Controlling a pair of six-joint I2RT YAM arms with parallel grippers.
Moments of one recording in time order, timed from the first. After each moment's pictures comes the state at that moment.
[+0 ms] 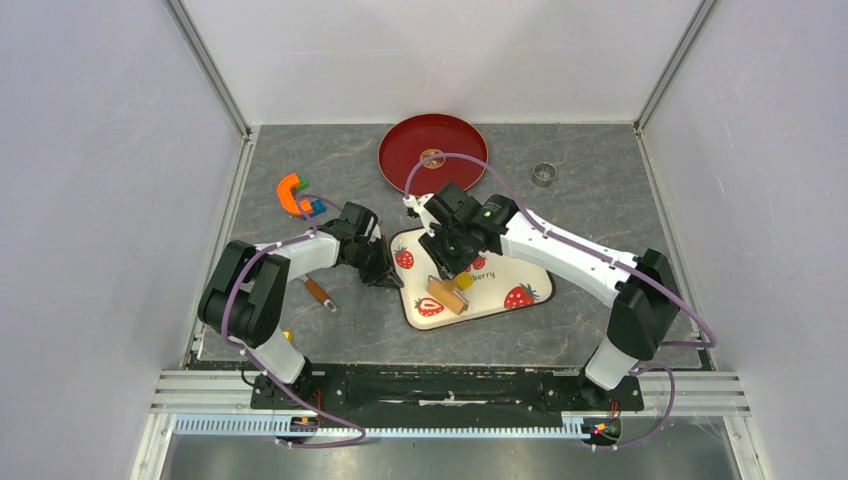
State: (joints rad) left arm -0.38 1.65 0.82 -0.34 0.43 -0.66; right arm 0.87 1.66 1.42 -0.87 -0.04 0.10
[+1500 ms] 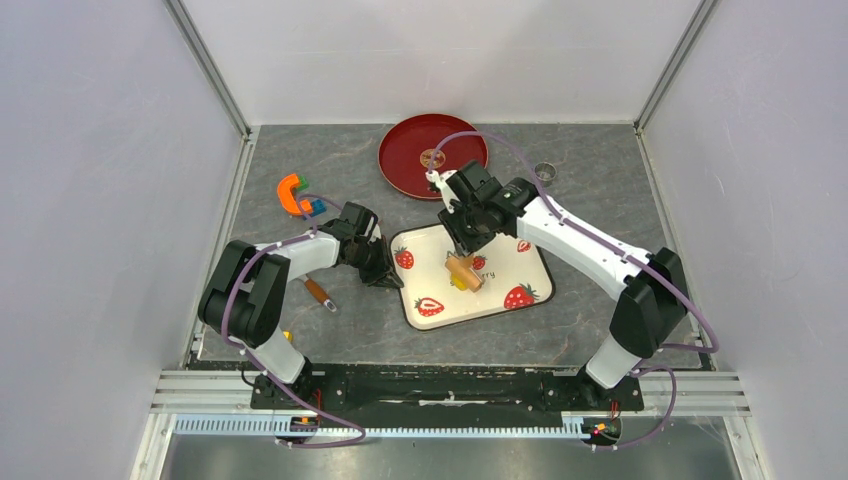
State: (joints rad) left arm -0.38 1.65 0.82 -0.34 0.43 -0.65; right arm 0.73 1.65 1.46 -0.88 -0.02 0.07
